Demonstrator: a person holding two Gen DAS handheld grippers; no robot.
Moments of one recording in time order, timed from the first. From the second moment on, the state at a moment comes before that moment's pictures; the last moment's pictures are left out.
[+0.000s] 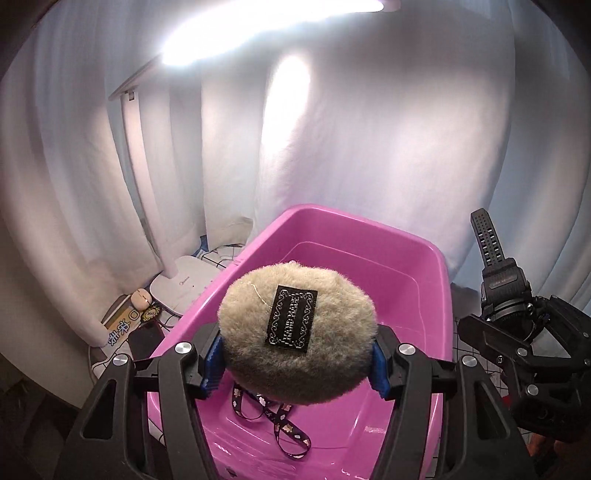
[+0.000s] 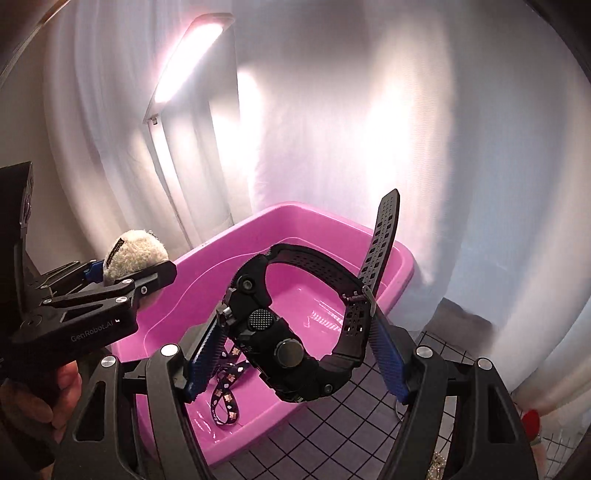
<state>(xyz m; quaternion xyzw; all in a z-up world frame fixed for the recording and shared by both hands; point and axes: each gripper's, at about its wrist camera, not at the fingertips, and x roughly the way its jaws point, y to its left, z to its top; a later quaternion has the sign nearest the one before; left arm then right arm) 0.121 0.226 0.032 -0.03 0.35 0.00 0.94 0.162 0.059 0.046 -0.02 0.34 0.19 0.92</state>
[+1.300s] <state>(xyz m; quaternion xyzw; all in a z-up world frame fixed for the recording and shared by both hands) 0.168 0.261 -0.052 0.00 0.53 0.03 0.85 0.227 0.130 -0.031 -0.12 0.46 0.16 0.87</state>
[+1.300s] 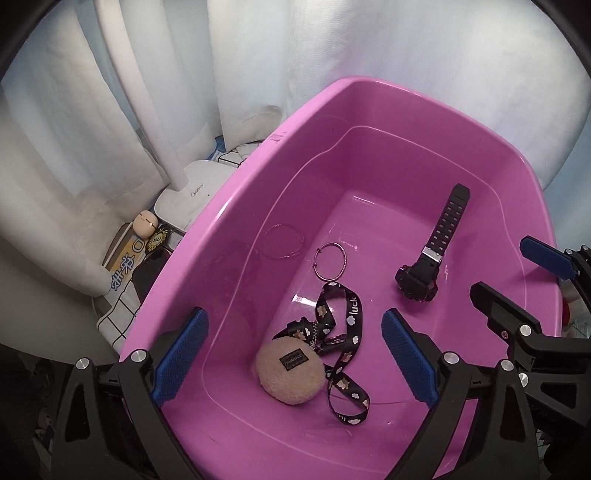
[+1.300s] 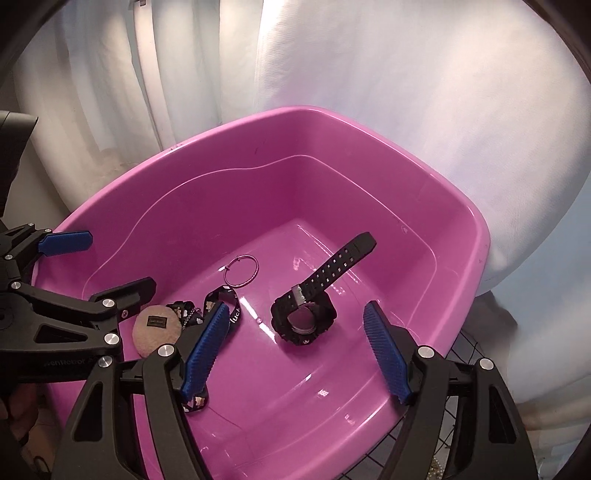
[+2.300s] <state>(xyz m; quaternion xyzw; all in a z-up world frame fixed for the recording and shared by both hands) 0.134 0.244 -0.031 -0.01 0.50 0.05 0.86 0.160 0.081 0.006 -0.06 0.40 0.16 0.90</state>
